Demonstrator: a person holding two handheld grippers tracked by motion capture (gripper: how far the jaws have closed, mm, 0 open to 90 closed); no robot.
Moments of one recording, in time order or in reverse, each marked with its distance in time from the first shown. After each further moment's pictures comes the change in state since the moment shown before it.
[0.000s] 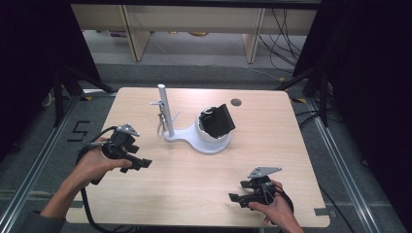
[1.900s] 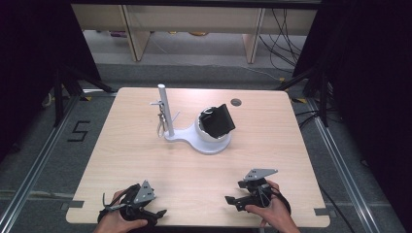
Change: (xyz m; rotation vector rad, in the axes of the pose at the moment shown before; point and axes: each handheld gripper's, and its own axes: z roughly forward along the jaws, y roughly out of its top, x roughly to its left) left arm -0.080 -0.107 0.083 -0.116 0.040 0.169; right arm 0.011 0.002 0.004 -0.006 0.005 -0.049
